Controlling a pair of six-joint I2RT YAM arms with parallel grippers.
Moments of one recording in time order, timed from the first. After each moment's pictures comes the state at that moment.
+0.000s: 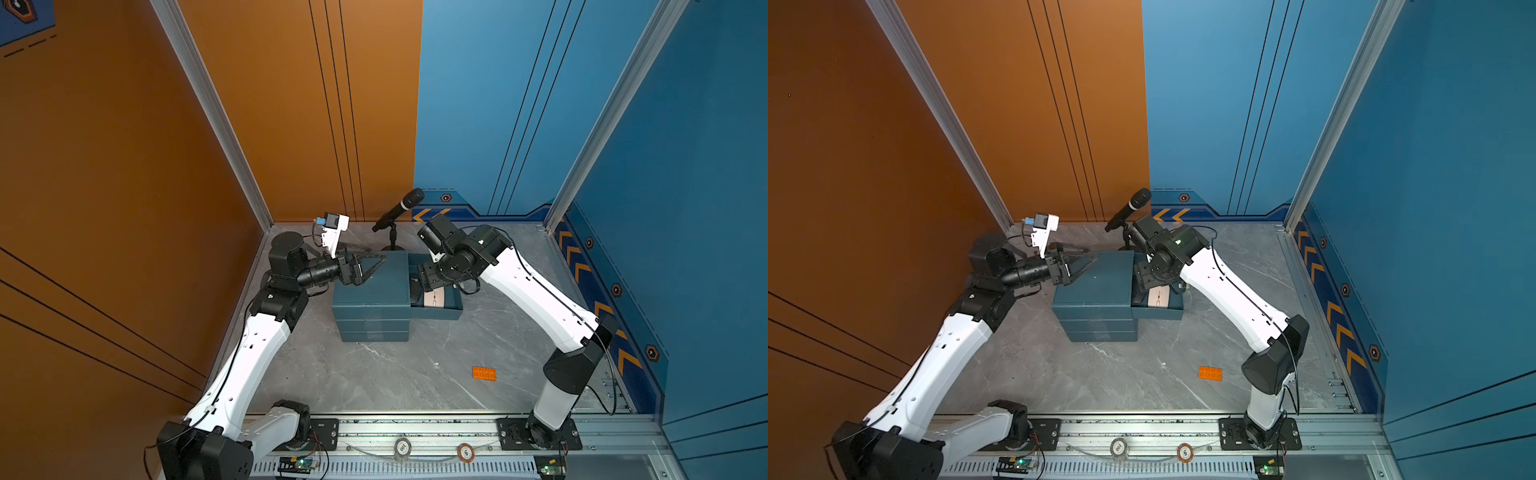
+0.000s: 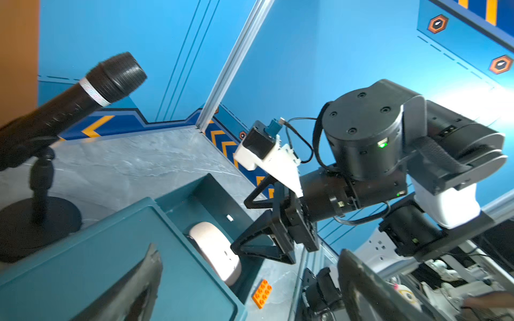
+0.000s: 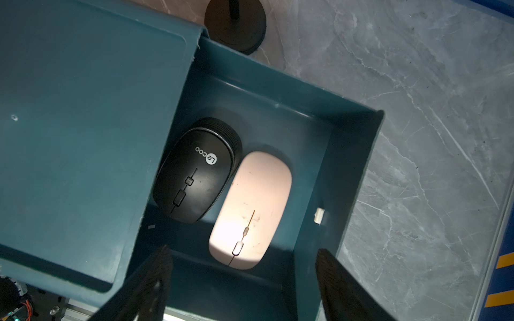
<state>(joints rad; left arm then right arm) -0.20 1.12 1.06 -0.06 0.92 -0.50 0.77 1.77 2.00 -1.38 0.19 0.40</state>
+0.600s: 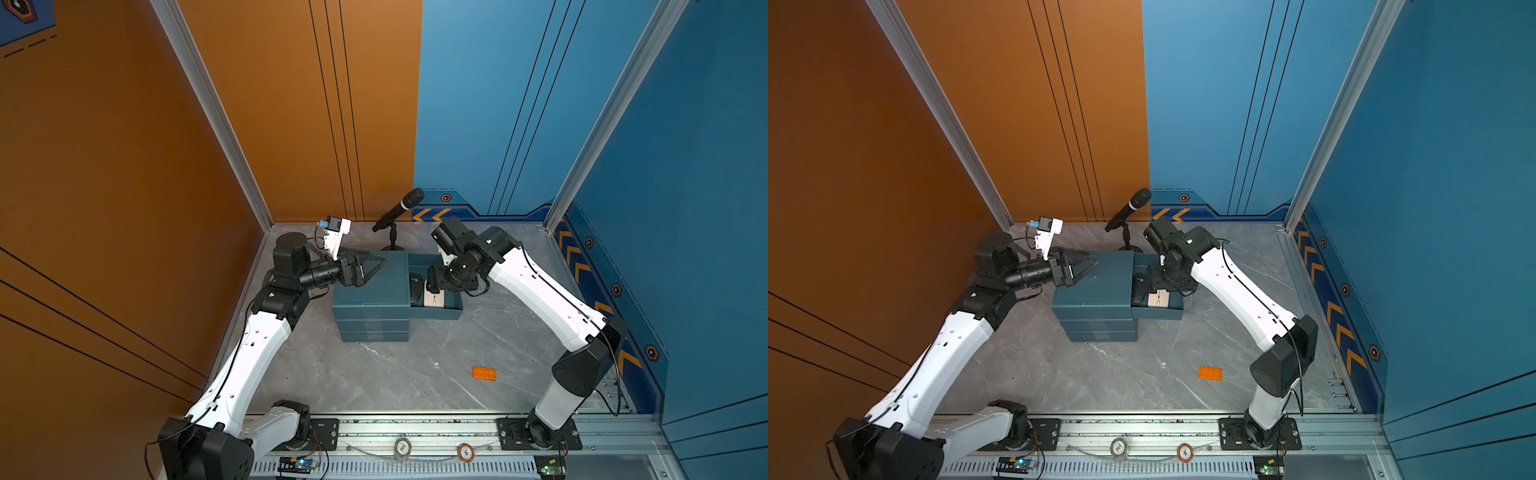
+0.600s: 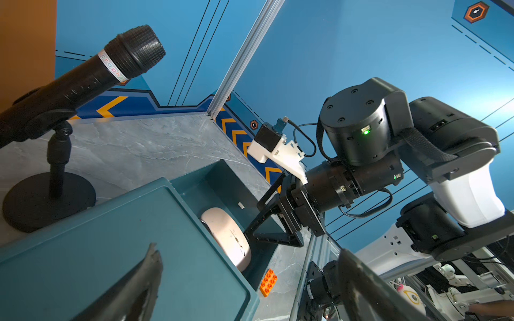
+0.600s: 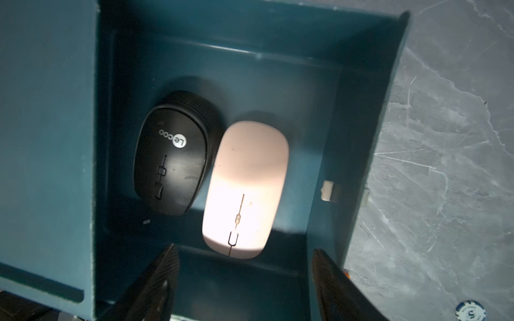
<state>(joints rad) -0.20 1.13 1.06 -0.15 0.86 -0.45 0.68 1.73 1.86 -1.34 0.02 0.53</state>
